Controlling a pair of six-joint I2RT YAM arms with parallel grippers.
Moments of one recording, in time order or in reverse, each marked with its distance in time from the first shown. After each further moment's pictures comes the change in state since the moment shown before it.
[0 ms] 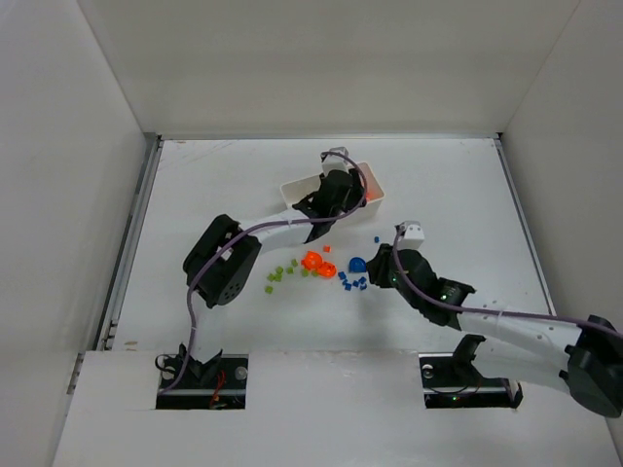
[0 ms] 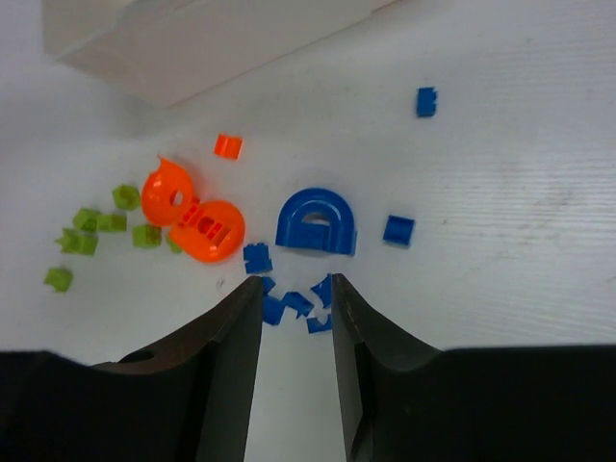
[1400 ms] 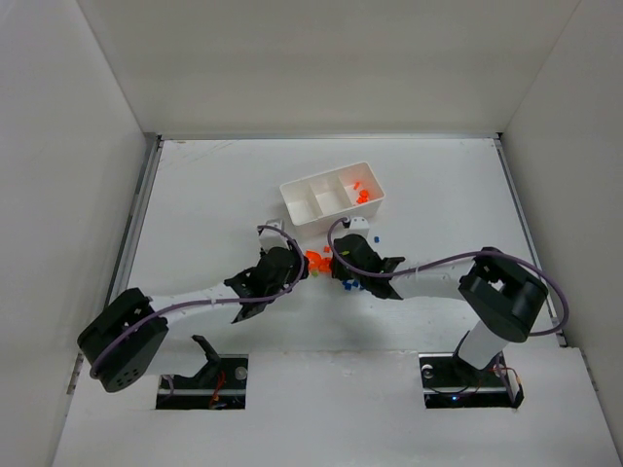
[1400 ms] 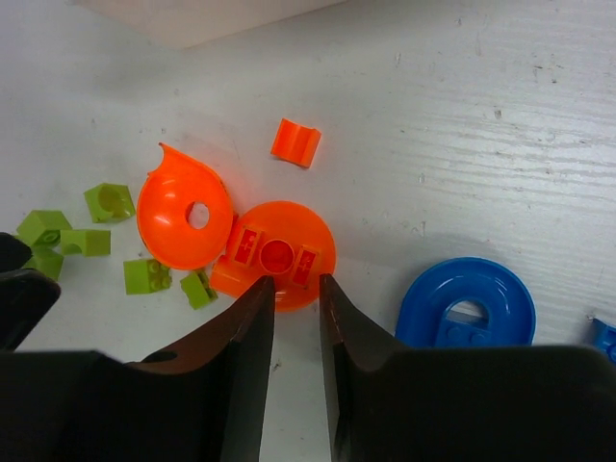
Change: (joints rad) left arm -0.087 -0.789 -0.951 0.019 -0.124 -0.147; right arm 0.057 0.673 0.293 0.180 -0.095 -0.024
